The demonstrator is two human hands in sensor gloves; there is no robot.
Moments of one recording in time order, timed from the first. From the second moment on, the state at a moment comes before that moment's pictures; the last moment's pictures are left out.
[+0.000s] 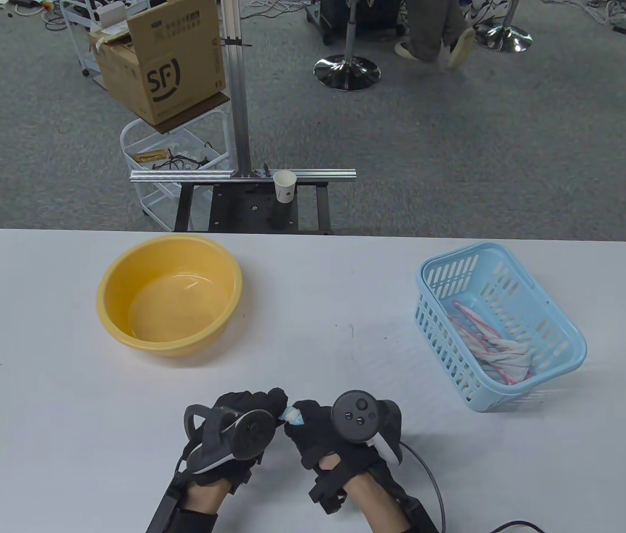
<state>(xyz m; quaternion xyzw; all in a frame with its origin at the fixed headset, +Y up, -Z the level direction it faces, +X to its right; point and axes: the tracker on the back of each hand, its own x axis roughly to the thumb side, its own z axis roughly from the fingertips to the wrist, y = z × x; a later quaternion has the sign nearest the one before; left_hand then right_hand) -0.128 -0.714 -0.270 0.11 -0.19 0.08 0.97 0.054 -0.742 -0.290 0.16 0.07 0.89 0.42</state>
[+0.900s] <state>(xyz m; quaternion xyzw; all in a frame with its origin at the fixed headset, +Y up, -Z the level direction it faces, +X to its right) -0.142 -0.707 -0.267 0.14 -0.18 0.09 0.97 0.076 -0.768 -0.304 0.15 0.22 0.76 0.60</state>
